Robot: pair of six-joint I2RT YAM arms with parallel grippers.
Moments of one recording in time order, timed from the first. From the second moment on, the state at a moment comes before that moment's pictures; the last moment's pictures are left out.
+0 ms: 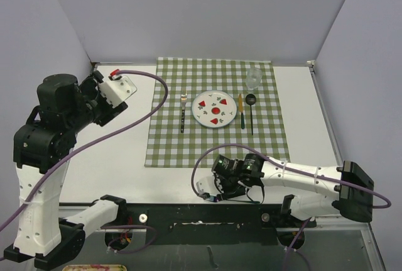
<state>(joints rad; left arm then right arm) -0.26 1.06 1.79 -1.19 0.04 0.77 1.19 1.26 0.80 -0.86 -0.07 -0.69</state>
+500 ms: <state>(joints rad) -0.25 1.05 1.70 -1.21 0.01 0.79 1.21 1.38 0.92 -0.83 -0.14 -0.50</state>
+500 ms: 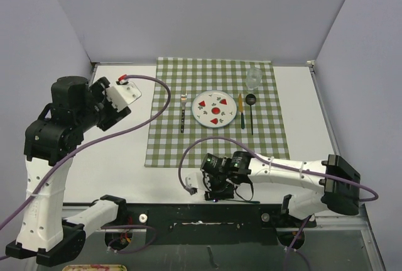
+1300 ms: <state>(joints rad) -0.25 1.04 1.58 -1.22 0.01 0.82 1.36 1.48 0.85 -0.80 -0.02 -0.56</state>
